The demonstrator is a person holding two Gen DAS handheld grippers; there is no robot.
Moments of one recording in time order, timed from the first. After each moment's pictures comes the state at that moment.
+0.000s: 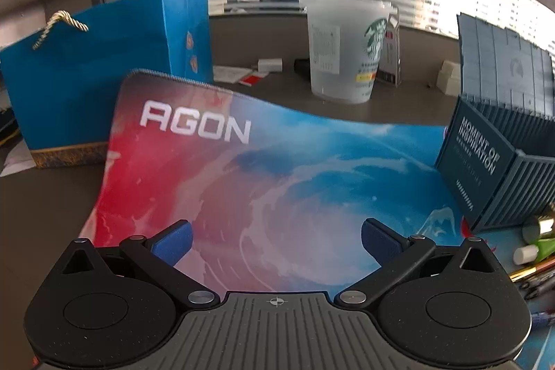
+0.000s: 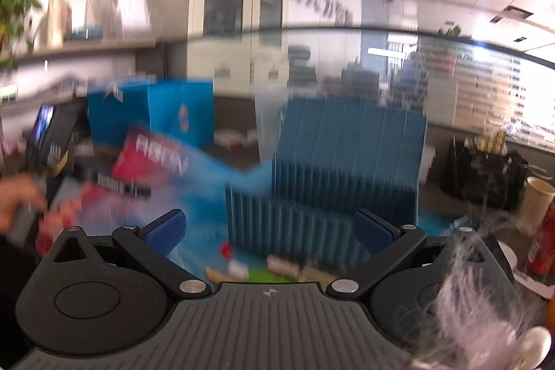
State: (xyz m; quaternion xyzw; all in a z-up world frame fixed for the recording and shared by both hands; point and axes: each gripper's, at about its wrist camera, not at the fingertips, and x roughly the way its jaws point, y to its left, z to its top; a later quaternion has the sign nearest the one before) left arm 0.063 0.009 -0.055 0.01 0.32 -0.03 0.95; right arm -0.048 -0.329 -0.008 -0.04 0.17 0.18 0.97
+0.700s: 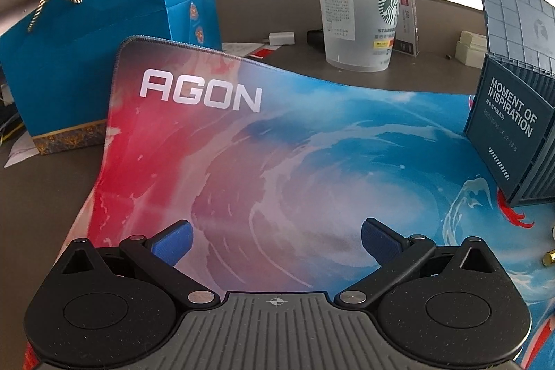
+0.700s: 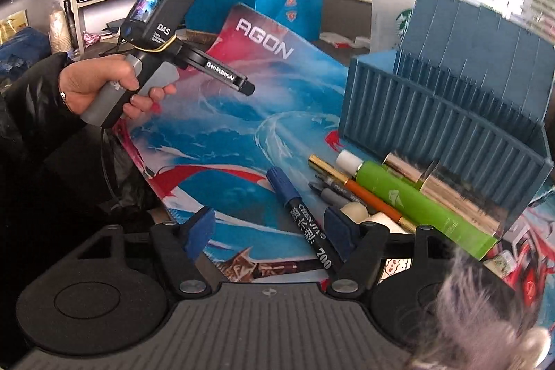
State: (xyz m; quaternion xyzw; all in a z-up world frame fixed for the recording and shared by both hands) left arm 0.076 0.008 -0.084 0.03 0.34 -0.01 0.94; right arm -0.043 -0.281 -0.065 -0.12 0.30 0.34 0.88
